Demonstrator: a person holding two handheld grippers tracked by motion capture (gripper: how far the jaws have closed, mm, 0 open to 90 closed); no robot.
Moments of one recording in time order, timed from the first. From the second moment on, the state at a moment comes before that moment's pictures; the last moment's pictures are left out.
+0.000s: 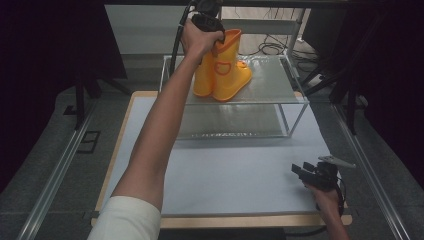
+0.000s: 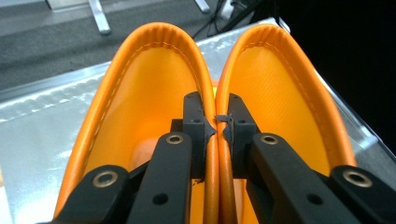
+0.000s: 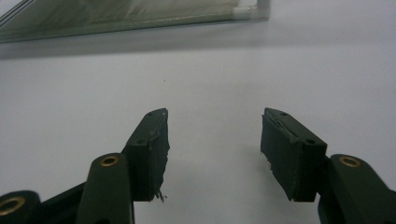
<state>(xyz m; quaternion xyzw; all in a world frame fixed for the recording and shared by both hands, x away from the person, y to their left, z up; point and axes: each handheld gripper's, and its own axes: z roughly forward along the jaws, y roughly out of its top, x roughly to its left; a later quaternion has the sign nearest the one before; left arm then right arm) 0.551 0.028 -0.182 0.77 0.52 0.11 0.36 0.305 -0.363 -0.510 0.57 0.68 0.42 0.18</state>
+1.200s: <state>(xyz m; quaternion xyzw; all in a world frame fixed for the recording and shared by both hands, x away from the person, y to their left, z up) 0.437 0.139 -0.192 0.78 0.44 0.12 0.43 0.304 -0.353 -0.508 0.57 0.69 0.41 0.18</state>
